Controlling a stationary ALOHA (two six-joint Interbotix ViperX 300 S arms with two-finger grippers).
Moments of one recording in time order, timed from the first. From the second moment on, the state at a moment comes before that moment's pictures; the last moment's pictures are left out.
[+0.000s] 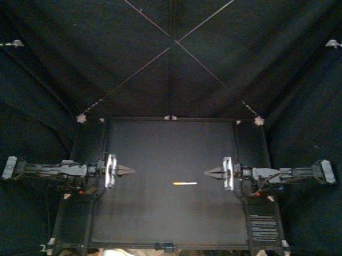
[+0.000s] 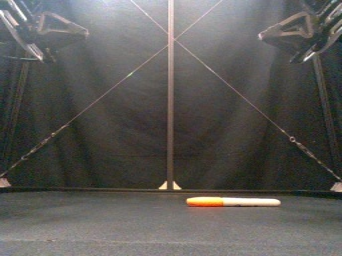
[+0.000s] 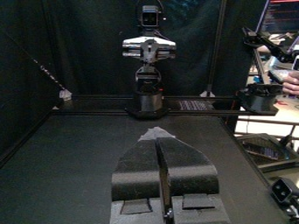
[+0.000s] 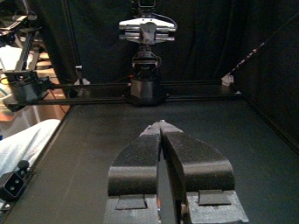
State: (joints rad) left arm 0.00 -0.96 1.19 0.00 -0.30 0.00; right arm 0.00 -0.96 1.17 0.00 -0.29 0.00
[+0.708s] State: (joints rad) left arm 0.00 -0.56 1.16 0.04 -0.38 0.00; right arm -0.01 -0.36 1.13 0.08 -0.24 0.01
